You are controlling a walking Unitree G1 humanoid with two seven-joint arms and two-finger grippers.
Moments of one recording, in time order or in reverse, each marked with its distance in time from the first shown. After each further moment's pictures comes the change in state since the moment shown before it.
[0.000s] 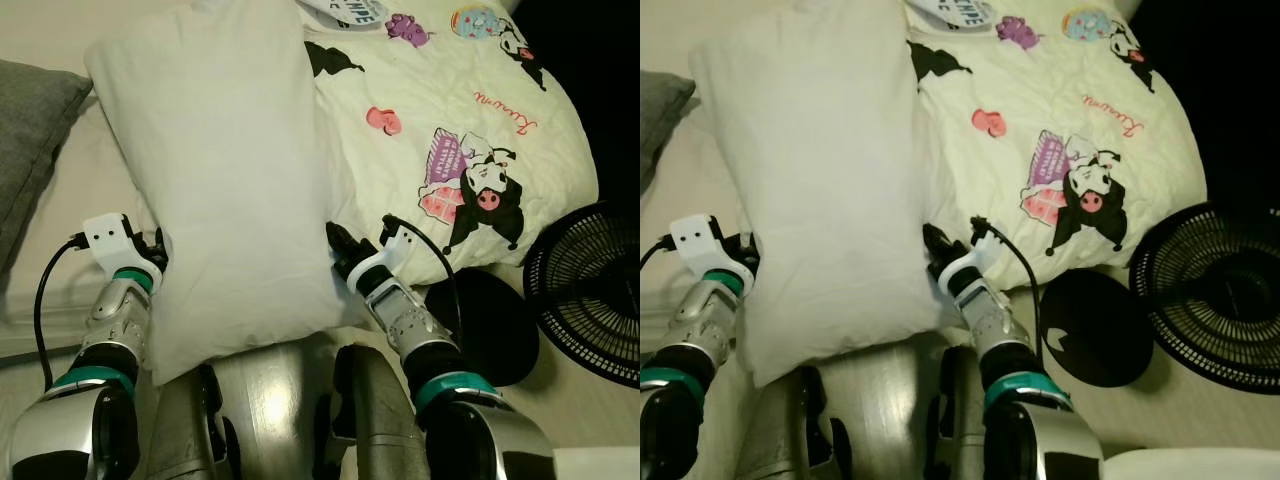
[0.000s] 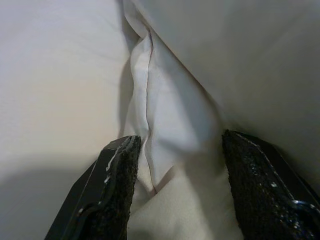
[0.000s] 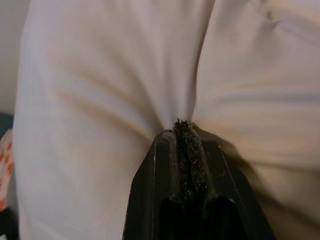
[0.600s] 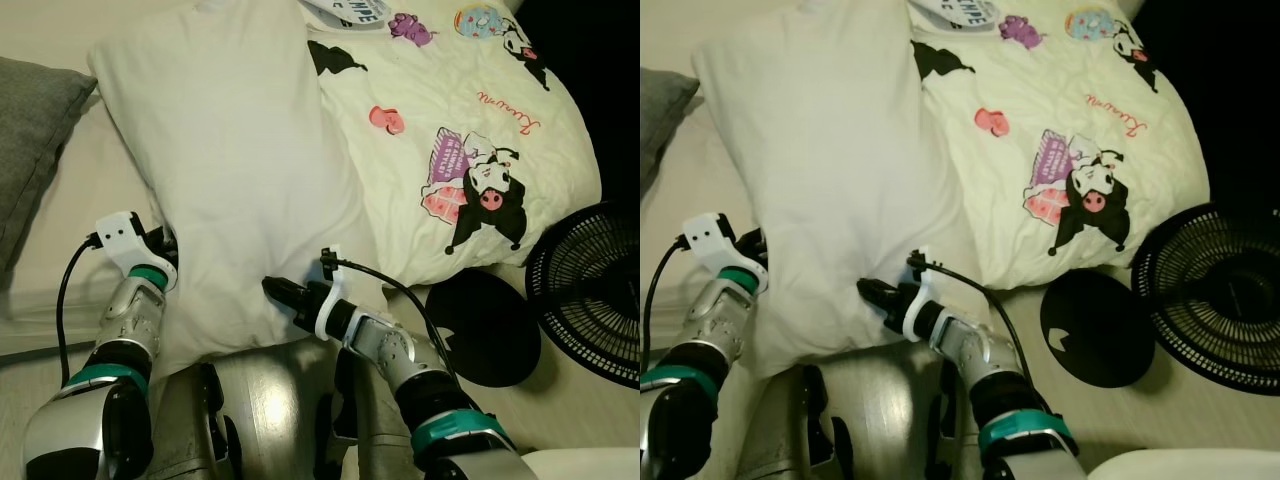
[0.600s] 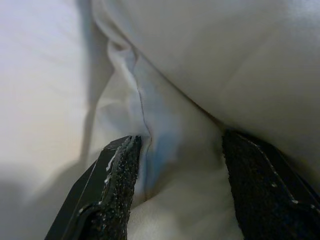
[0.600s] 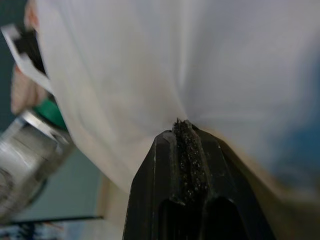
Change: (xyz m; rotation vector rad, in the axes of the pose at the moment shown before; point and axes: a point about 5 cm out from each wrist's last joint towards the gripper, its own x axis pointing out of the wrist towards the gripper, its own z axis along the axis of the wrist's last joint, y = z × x) left arm 0.003 -0.029 0.000 -0.185 -0.060 -0.153; right arm -0.016 0.021 -0.058 -0.182 0.406 0.210
